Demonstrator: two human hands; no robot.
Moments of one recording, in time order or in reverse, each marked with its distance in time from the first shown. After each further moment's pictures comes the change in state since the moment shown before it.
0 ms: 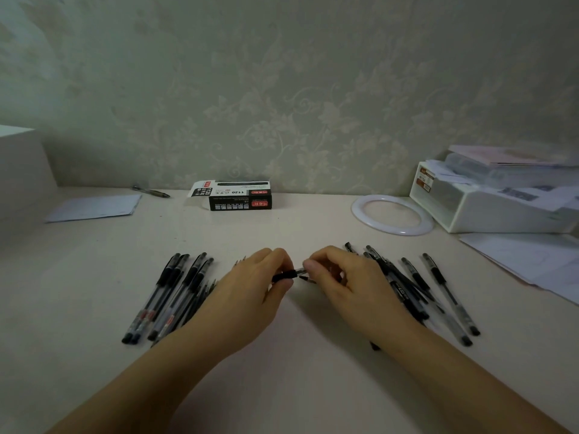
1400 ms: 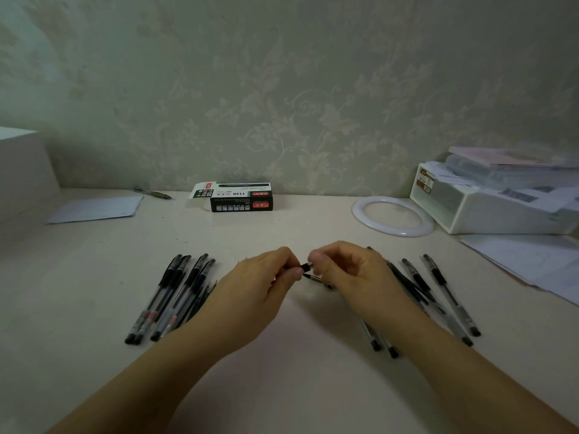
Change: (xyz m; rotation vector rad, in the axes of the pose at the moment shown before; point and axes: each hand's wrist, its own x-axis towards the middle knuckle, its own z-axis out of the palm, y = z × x) left_hand 0.001 0.005 -0.005 -0.070 0.040 0.013; right_hand 0.002 -0.007 -0.009 0.415 -0.025 0.175
